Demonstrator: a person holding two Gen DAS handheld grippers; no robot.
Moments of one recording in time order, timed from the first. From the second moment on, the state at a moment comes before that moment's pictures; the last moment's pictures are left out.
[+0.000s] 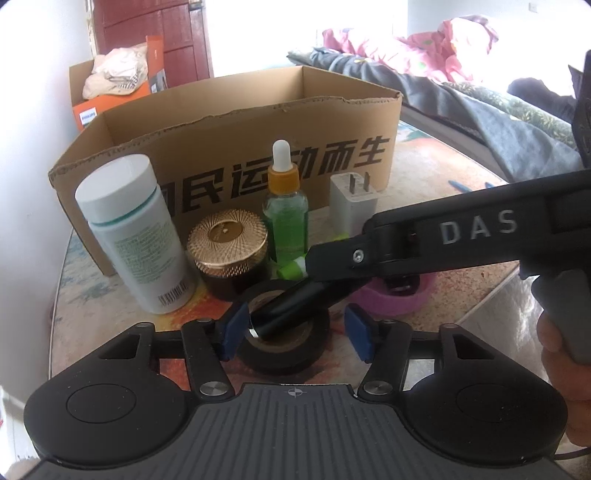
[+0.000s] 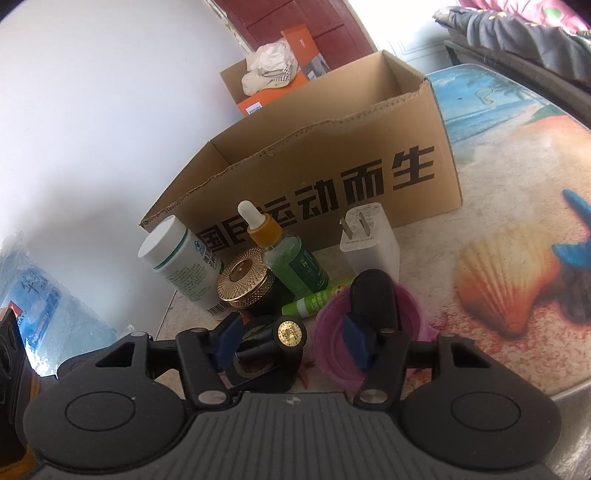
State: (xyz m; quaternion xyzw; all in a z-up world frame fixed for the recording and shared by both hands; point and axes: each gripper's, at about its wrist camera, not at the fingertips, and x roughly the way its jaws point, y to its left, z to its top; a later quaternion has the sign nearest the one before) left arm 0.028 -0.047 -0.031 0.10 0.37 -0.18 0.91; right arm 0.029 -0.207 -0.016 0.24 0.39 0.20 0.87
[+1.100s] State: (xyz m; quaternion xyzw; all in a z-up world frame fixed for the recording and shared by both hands) left arm 0.004 -0.026 0.016 0.08 0.29 -0.19 0.94; right arm 0.017 -0.157 0.060 0.15 0.30 0.29 0.90
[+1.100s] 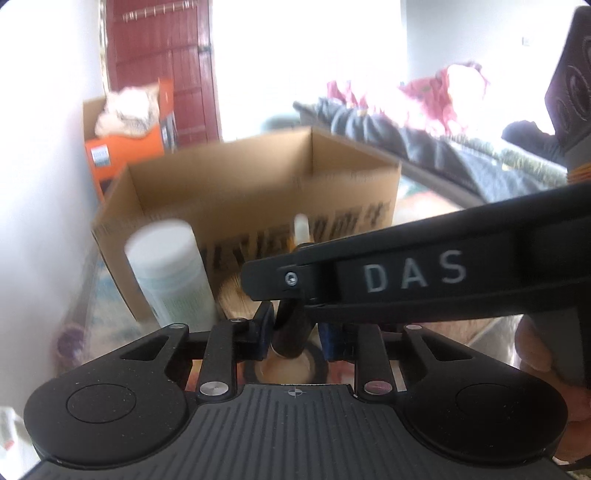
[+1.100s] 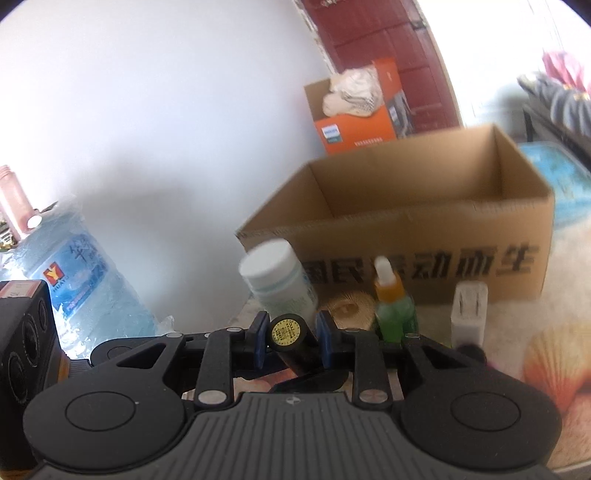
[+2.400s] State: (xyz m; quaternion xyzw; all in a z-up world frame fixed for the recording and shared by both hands) left arm 0.184 0.009 0.048 0.05 0.43 -0.09 0.90; right arm 0.369 -0.078 -0.013 0.17 0.60 0.30 0.72
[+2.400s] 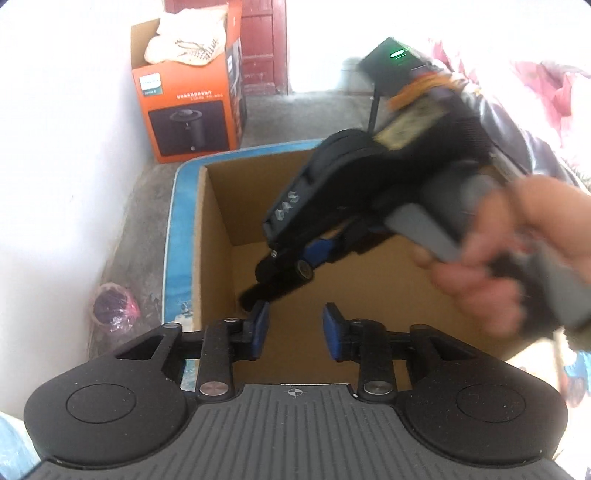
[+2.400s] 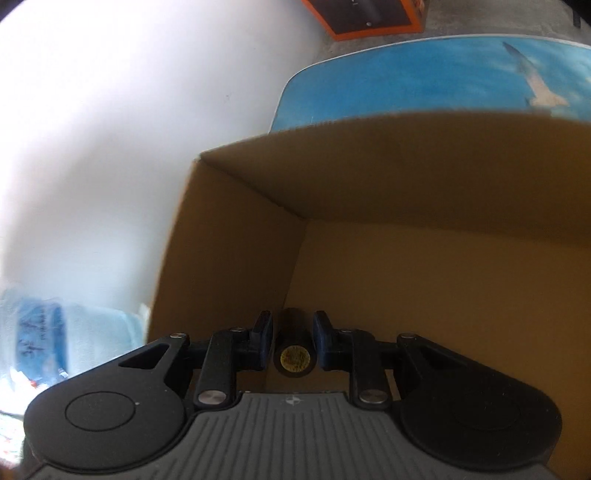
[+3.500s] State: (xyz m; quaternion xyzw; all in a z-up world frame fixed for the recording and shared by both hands) left arm 0.048 -0.031 0.024 -0.02 0.35 -0.27 0.89; right arm 0.077 -0.286 0.043 0.31 0.39 0.24 0.83
